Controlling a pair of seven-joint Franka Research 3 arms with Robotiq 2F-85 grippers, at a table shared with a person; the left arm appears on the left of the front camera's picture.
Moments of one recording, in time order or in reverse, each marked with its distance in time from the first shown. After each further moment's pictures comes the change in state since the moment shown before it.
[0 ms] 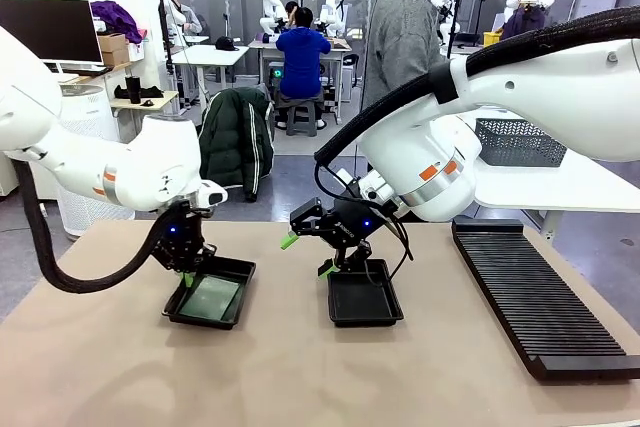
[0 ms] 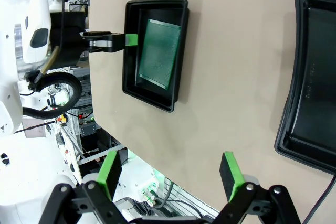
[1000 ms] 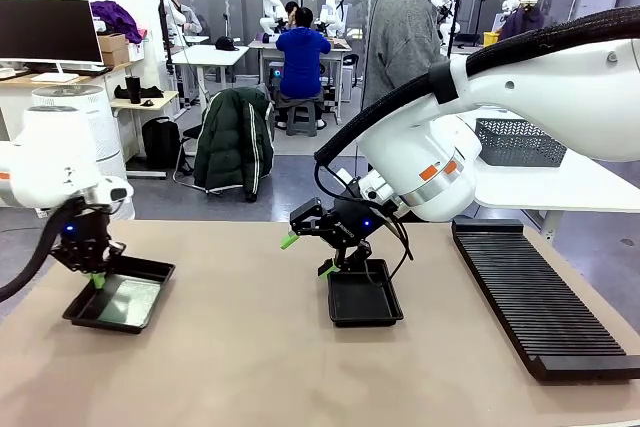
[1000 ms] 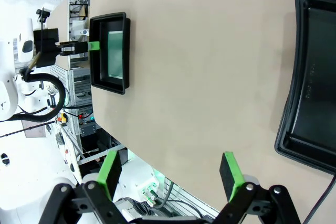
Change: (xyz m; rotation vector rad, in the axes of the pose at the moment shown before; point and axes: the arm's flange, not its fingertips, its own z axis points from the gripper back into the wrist) left arm -0.031 0.167 0.003 -0.014 0.012 0.072; right arm 0.000 0.000 0.000 0.000 0.000 0.000
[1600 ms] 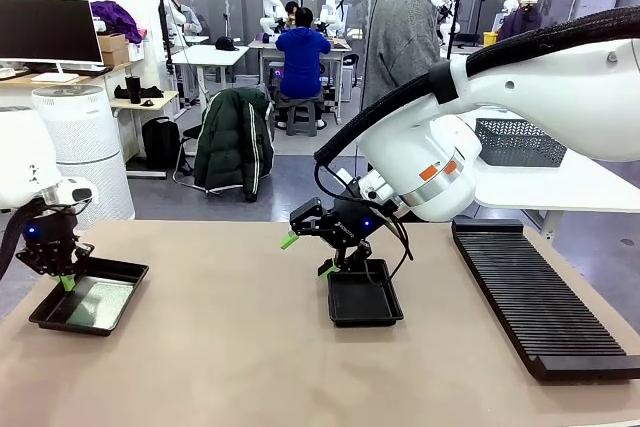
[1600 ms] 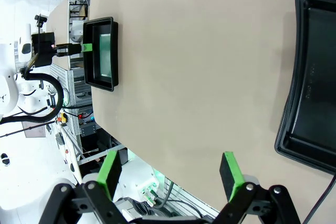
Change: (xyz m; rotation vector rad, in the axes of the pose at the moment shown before) left arm -0.007 0.056 -0.003 -0.030 0.002 0.007; right arm 0.000 0.000 0.000 0.000 0.000 0.000
